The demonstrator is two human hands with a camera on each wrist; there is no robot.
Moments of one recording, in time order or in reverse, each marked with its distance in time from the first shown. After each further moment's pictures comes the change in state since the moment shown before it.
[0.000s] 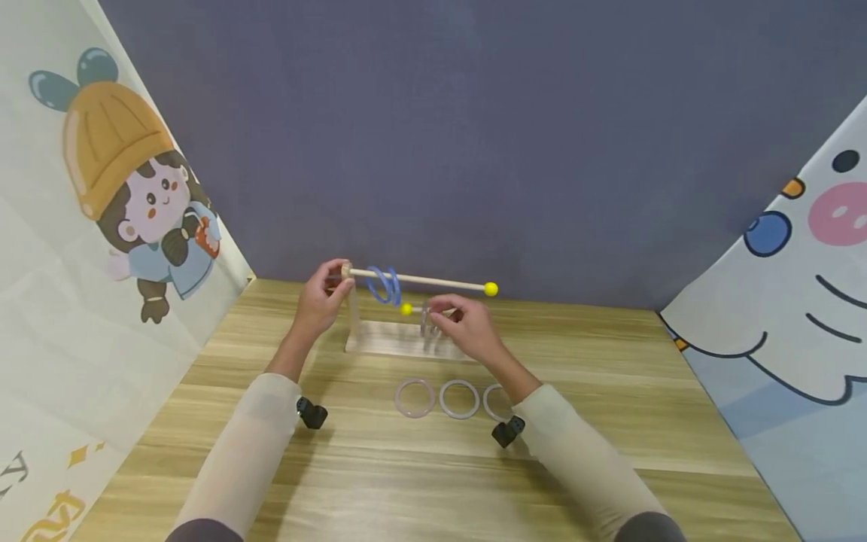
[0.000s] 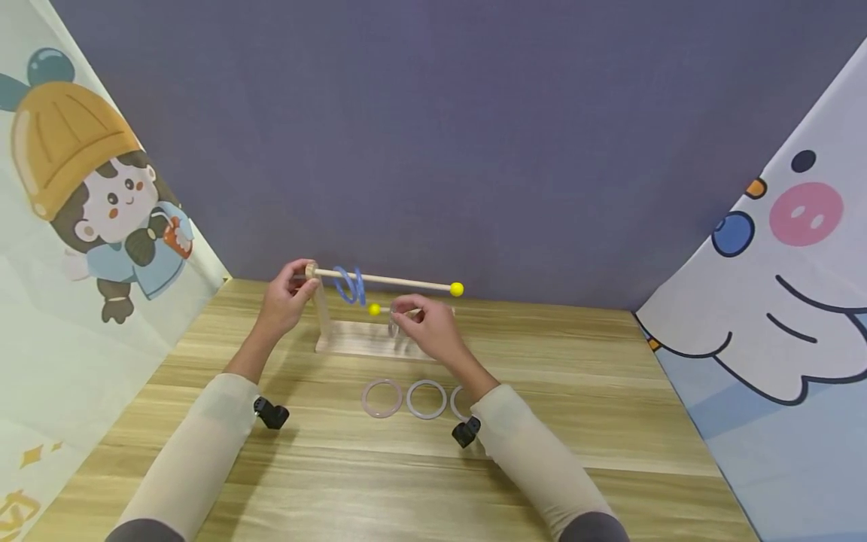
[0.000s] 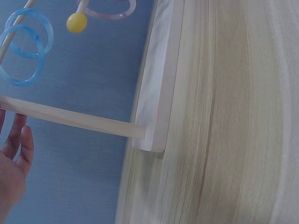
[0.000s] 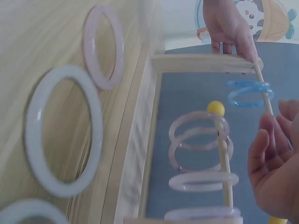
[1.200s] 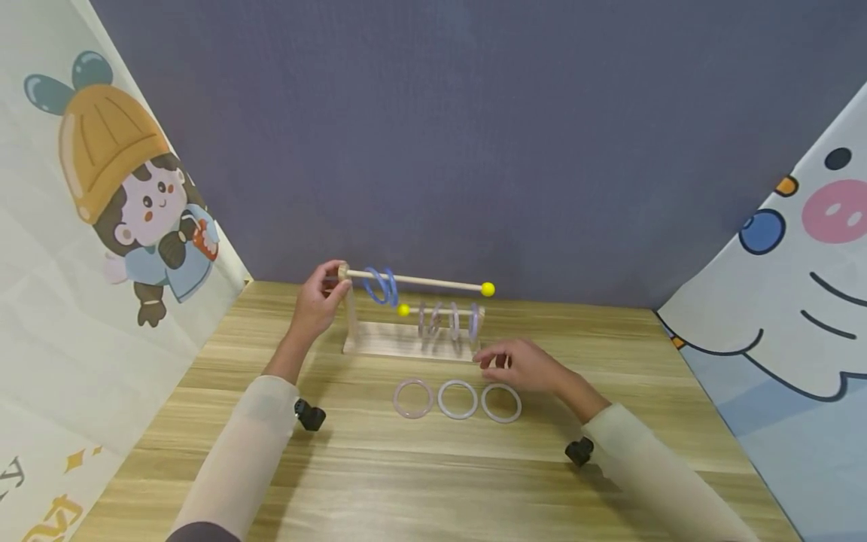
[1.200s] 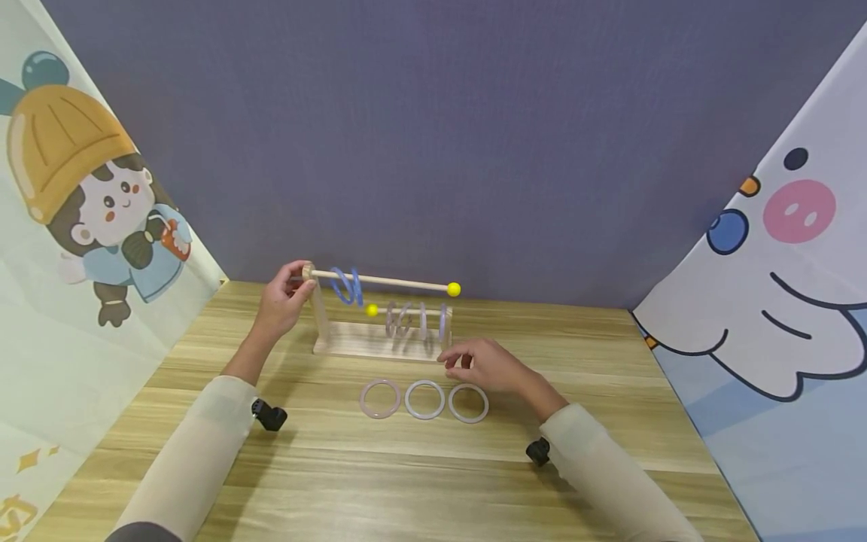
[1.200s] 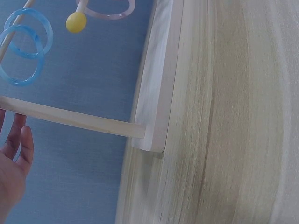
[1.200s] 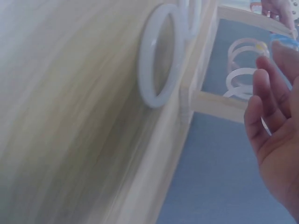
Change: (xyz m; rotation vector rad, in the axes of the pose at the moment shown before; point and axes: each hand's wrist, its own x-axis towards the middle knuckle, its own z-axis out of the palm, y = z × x) left_hand -0.001 0.003 0.001 0.026 0.012 -0.006; right_hand -0.062 0.058 -0.083 -0.303 -0.475 -0.159
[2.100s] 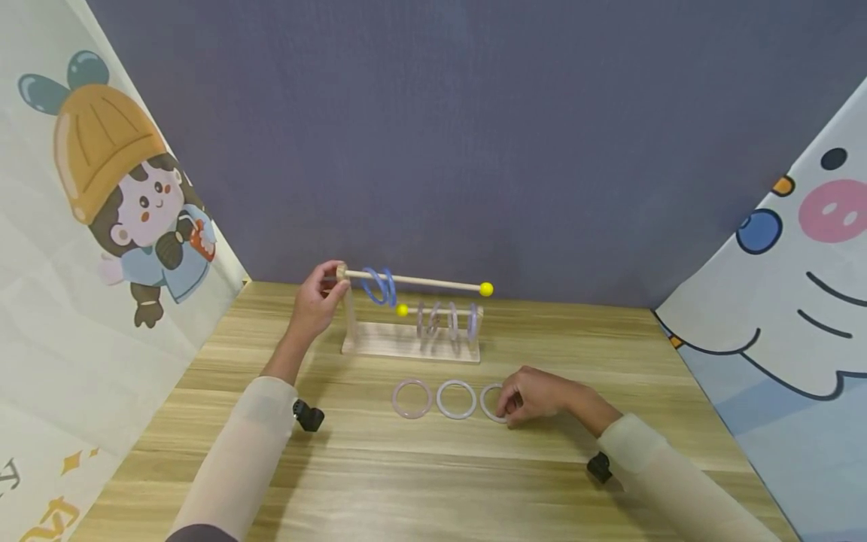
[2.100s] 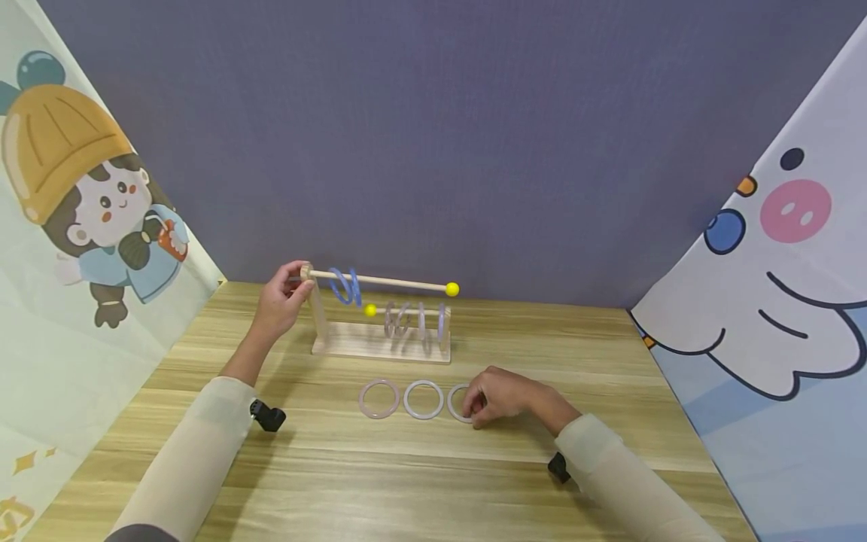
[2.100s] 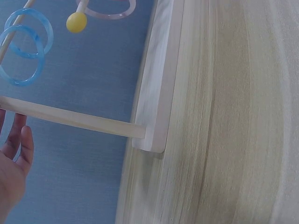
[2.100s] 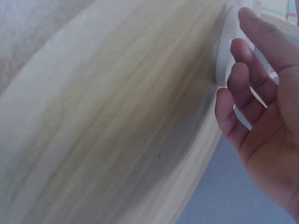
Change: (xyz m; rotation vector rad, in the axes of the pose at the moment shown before) left_hand 0.001 -0.002 0.000 -0.010 0.003 -0.004; right_hand -0.034 0.024 0.013 -0.011 -0.348 0.004
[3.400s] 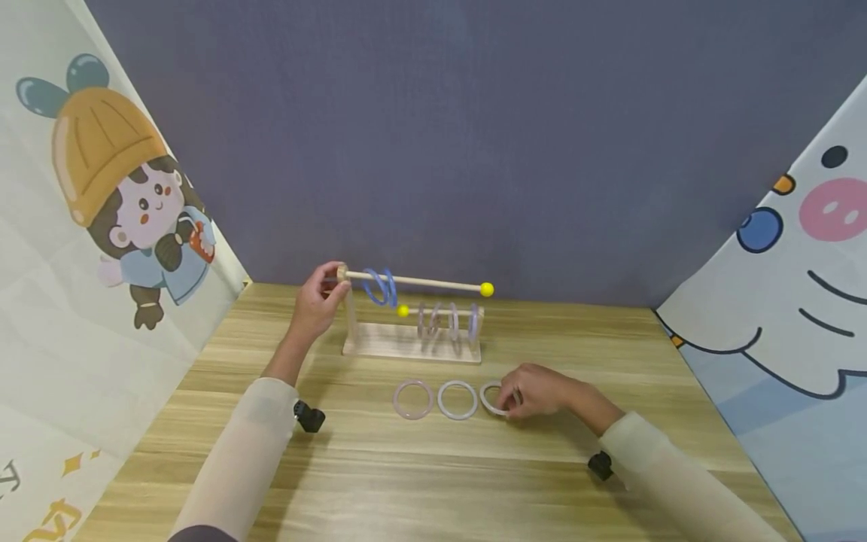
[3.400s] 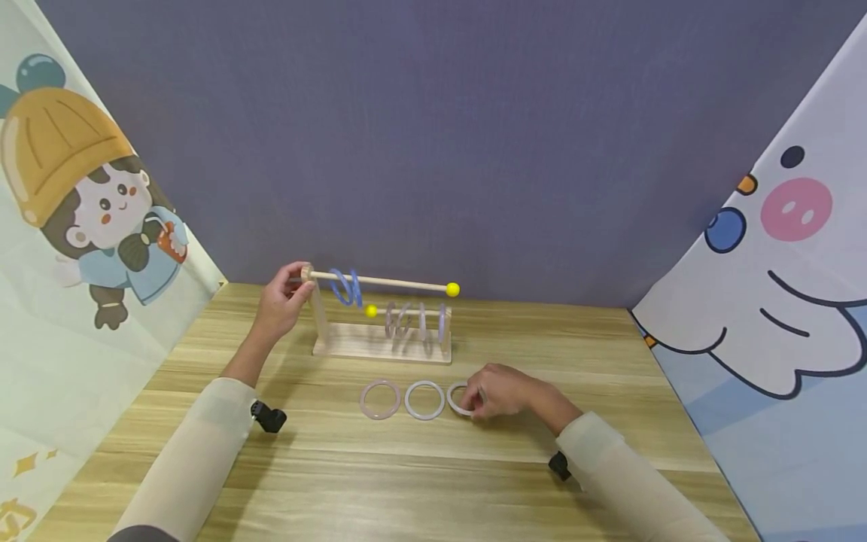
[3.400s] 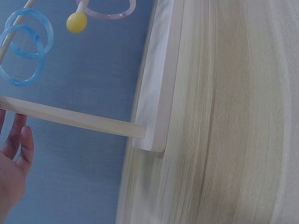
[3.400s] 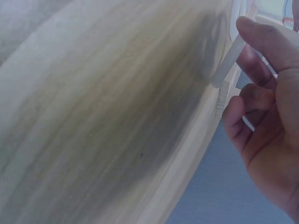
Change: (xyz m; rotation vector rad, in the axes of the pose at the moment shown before) left_hand 0.001 -0.002 0.000 0.034 -0.006 0.000; right_hand 0.002 -0.007 -0.007 -0.141 0.035 -0.109
